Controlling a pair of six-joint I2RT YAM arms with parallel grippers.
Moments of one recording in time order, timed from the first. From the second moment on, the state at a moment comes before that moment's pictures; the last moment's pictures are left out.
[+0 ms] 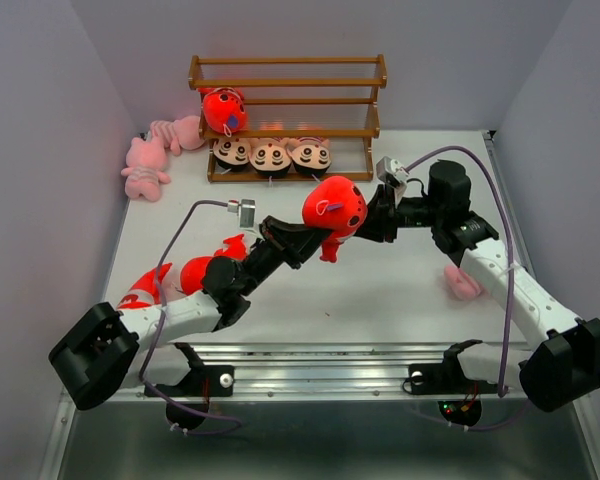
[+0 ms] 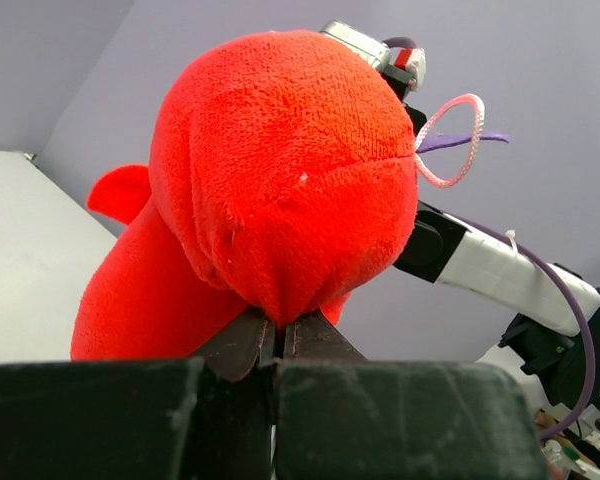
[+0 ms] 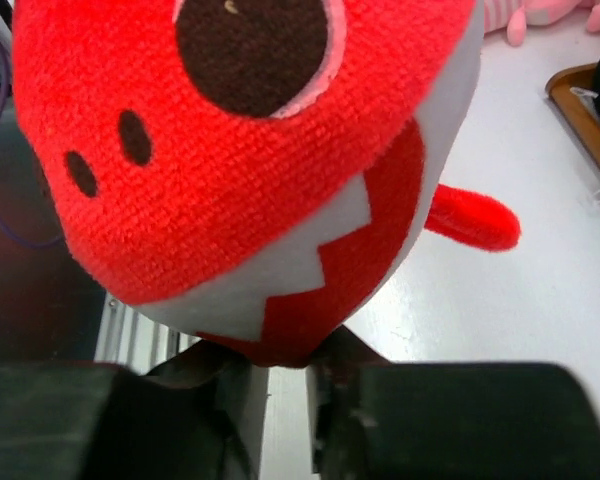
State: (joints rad) left arm -0.86 1.18 0.44 1.24 0.10 -0.83; right arm 0.37 1.19 1.00 -0.04 -1.13 -0.06
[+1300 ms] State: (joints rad) left arm -0.86 0.79 0.76 0.23 0.07 -0.44; right arm 0.44 1.23 1.23 -0.89 -0.56 -0.91
